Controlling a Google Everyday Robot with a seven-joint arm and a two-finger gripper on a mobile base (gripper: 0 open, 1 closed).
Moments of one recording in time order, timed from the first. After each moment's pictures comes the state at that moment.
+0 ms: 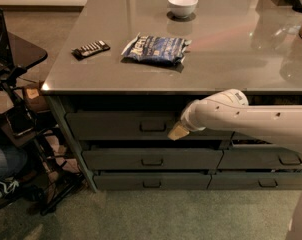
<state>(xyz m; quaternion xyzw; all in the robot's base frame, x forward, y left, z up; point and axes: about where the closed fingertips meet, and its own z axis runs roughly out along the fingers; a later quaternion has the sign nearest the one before) 0.658 -0.125 0.638 -0.48 0.81 -0.04 0.33</state>
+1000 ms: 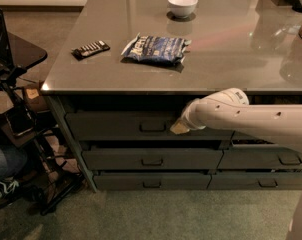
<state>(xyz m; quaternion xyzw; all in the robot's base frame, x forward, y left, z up) 0.658 -0.125 0.638 -0.48 0.81 -0.04 0.33</state>
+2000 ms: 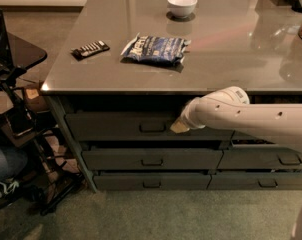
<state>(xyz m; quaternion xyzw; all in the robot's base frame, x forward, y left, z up) 0.660 -0.126 0.650 -0.48 0.81 -0.05 0.34</state>
